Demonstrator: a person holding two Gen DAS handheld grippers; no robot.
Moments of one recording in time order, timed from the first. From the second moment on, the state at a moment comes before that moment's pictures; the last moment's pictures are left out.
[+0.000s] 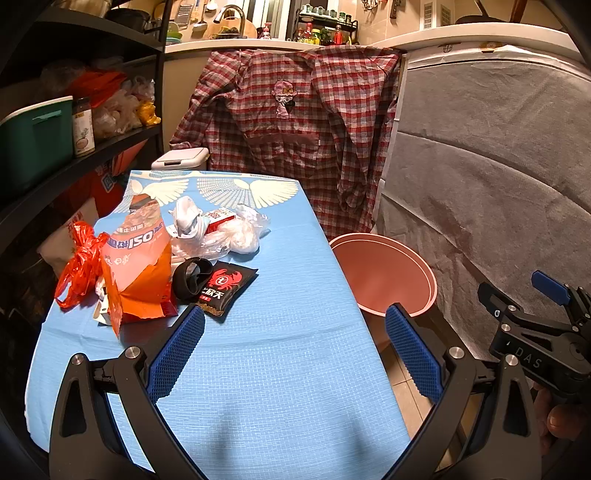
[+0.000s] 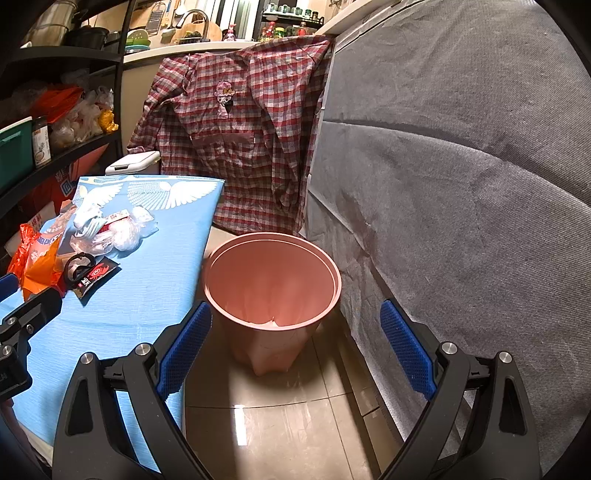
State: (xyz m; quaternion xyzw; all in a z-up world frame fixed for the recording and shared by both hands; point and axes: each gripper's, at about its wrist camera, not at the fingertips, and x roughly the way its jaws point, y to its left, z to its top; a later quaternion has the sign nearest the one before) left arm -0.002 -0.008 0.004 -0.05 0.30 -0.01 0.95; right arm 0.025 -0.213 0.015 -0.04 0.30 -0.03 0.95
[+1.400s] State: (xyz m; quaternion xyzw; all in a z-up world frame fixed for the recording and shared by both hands) left arm 0.078 0.192 0.095 -0.01 0.26 0.01 0.97; right arm 0.125 -0.077 0.115 -0.01 0.24 0.24 0.94
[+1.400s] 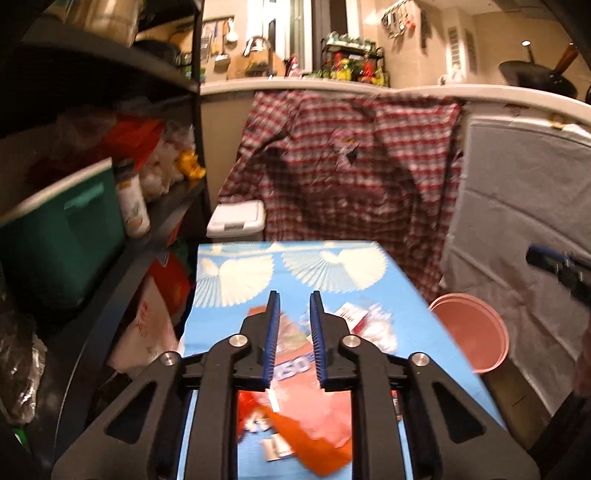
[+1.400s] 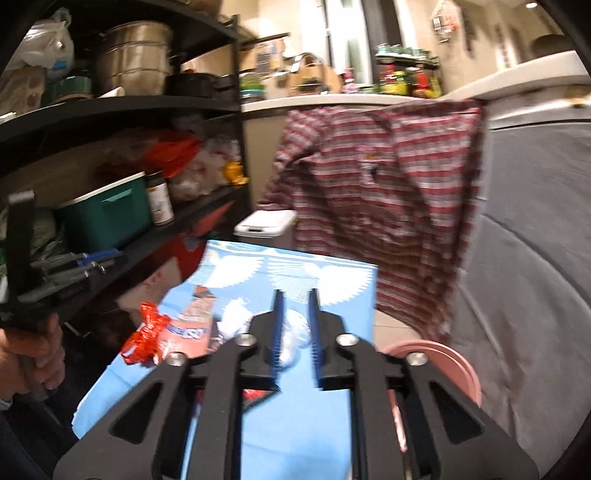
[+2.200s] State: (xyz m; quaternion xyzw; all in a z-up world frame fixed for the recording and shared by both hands) left arm 0.133 0.307 -0.013 -0.12 0.43 0.09 0.89; right arm 0.243 0.000 -0.042 0.02 0.40 0.27 0.88
